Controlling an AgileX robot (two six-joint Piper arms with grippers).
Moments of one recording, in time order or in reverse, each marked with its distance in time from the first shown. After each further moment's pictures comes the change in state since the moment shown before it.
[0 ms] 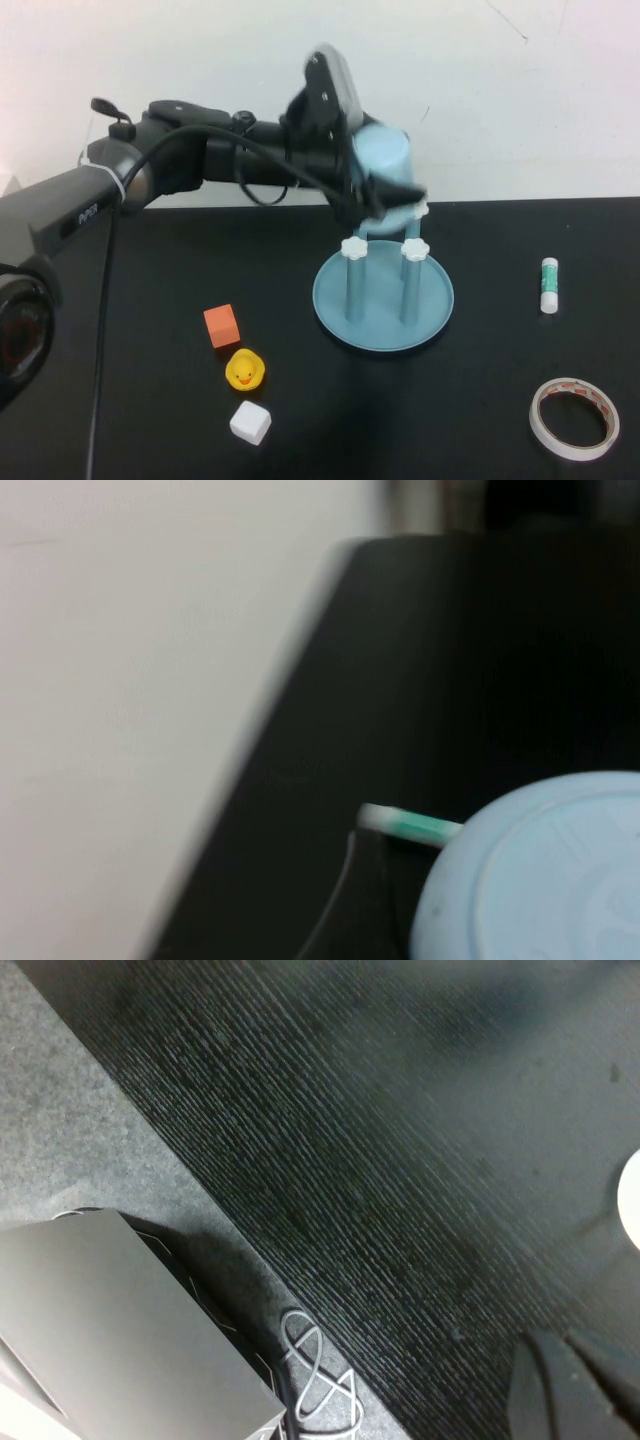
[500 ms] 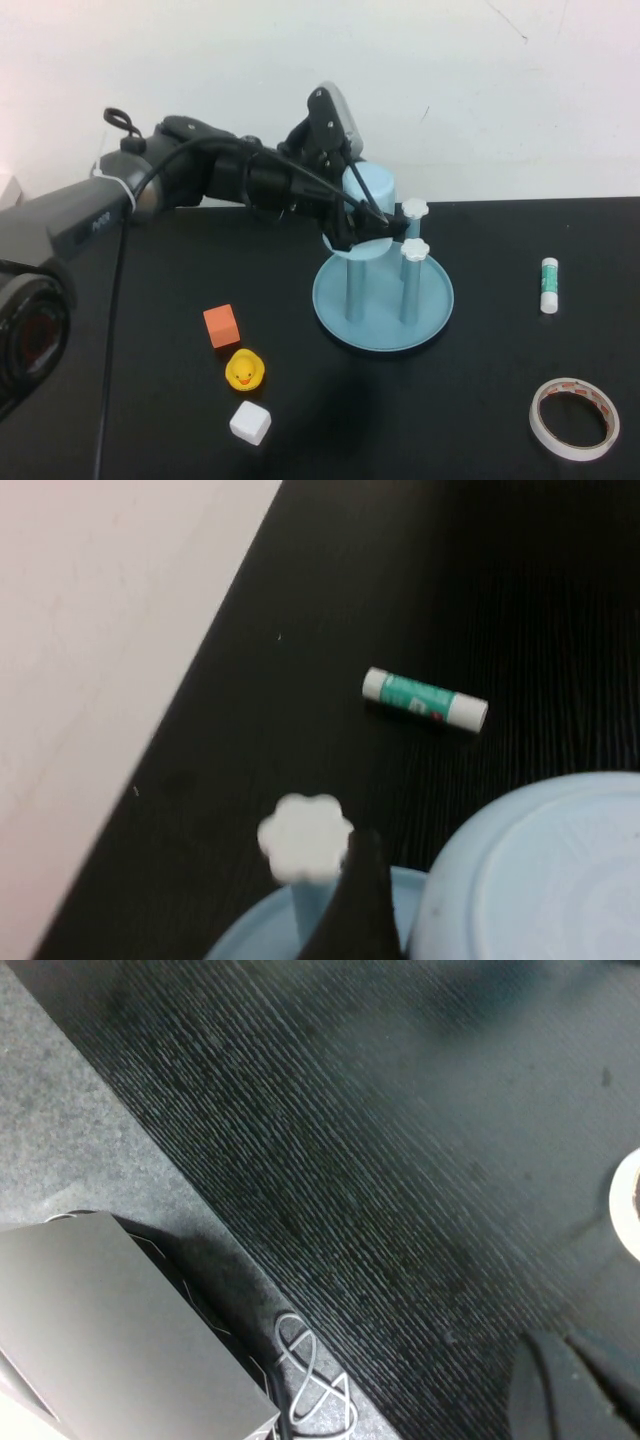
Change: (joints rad) right arm 0.000 0.000 0.000 -0.009 -0.004 0.000; left arm 0.000 0.042 0.000 0.149 -0.058 -0.160
